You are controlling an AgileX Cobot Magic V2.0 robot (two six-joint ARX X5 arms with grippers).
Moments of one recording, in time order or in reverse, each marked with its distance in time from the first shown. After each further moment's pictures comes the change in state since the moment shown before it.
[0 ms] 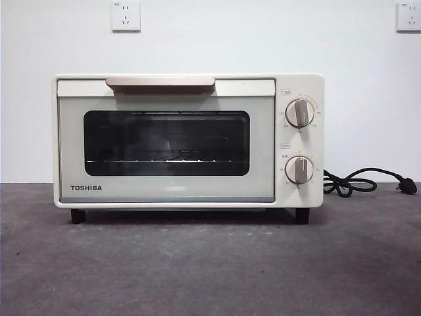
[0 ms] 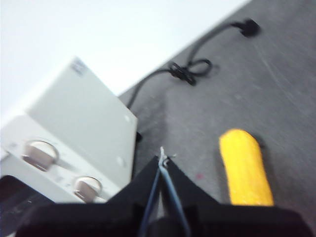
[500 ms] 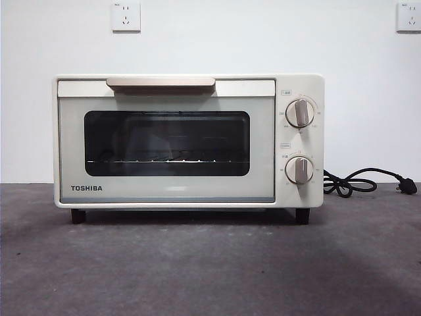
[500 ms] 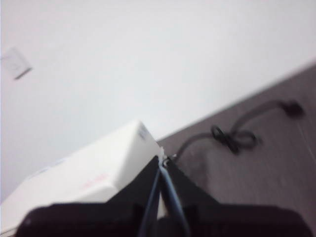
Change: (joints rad) left arm 0.000 0.385 0.500 0.012 0.103 0.055; right arm 0.000 0.202 0.347 0.034 -0.040 -0.089
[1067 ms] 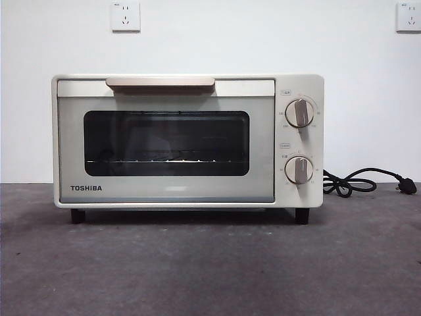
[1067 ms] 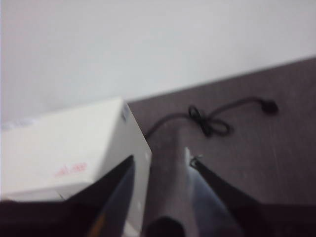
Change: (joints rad) left arm -0.014 0.303 0.296 -0.068 0.169 0.080; right arm 0.000 0.433 0.474 -0.352 -0.012 -0.266
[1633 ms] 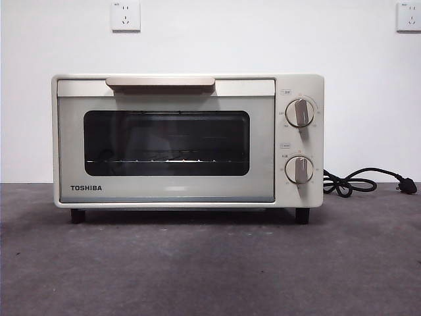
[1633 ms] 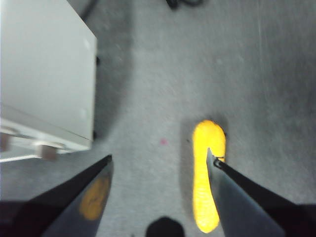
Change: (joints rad) left arm -0.002 0.006 0.025 -0.024 0.000 0.000; right arm 0.000 0.396 0.092 -0.263 0.037 -0.085
